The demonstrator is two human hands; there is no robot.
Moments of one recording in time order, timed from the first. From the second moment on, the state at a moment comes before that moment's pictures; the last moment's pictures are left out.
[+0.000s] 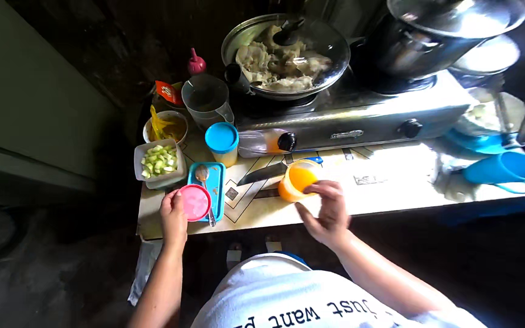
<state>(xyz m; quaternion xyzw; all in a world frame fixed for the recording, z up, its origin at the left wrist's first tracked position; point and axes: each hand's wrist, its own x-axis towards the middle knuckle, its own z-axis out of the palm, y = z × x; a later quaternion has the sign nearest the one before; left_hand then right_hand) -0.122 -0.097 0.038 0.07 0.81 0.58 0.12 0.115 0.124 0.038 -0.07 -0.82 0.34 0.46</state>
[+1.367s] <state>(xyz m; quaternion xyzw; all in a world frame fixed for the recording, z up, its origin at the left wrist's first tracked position) -0.114 -0.019 0.054 0.84 0.51 0.14 0.12 0.080 0.062 -0.053 -0.10 -0.79 0.48 0.37</state>
